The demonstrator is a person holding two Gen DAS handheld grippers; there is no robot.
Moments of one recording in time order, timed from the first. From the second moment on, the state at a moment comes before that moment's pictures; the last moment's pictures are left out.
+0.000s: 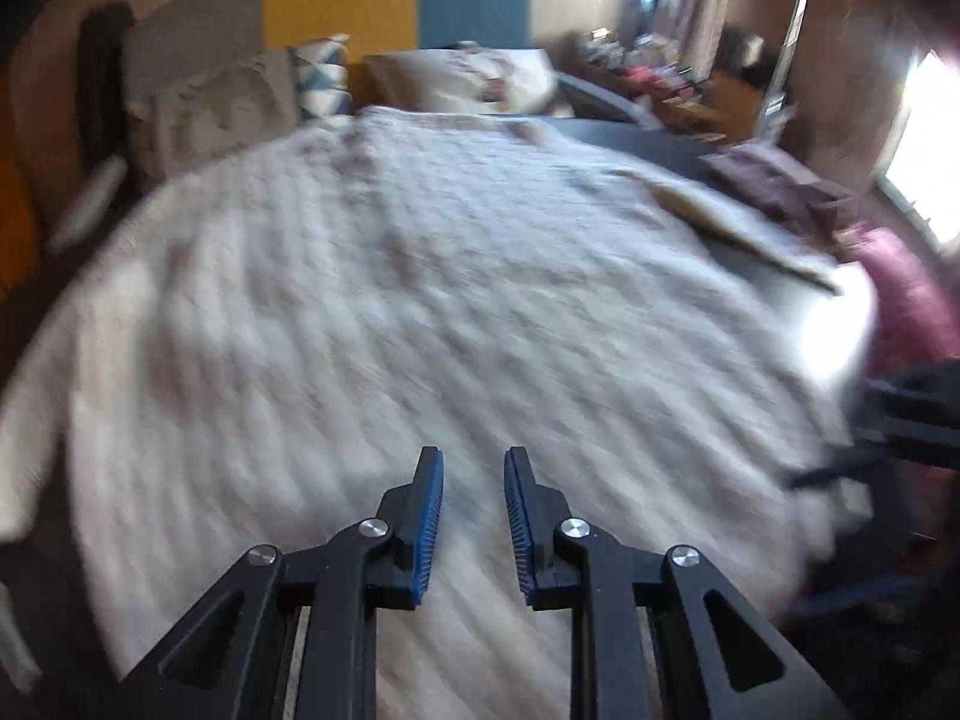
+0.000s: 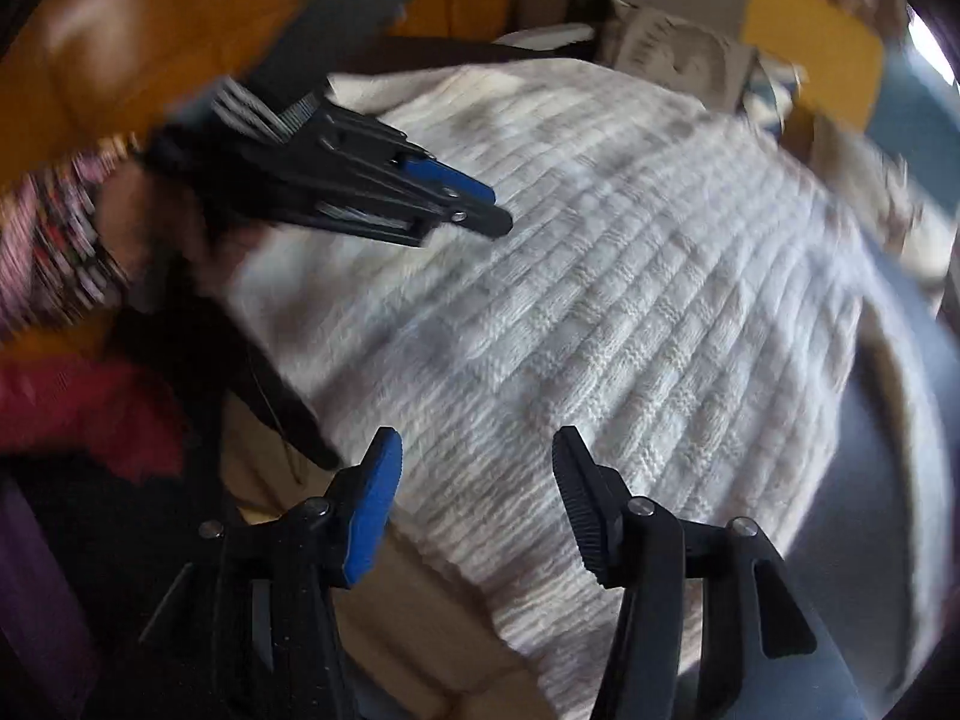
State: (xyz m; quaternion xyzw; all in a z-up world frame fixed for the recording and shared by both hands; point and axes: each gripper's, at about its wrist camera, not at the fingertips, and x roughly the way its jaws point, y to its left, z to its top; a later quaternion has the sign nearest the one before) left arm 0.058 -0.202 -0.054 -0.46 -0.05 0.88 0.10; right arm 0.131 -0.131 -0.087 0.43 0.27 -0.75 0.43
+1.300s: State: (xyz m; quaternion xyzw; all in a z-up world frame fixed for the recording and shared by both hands) left arm 0.052 -0.169 -0.058 -0.49 -0.06 0.86 0.13; right arm 0.064 -0.070 -0.062 0.46 0.06 -0.79 0.41
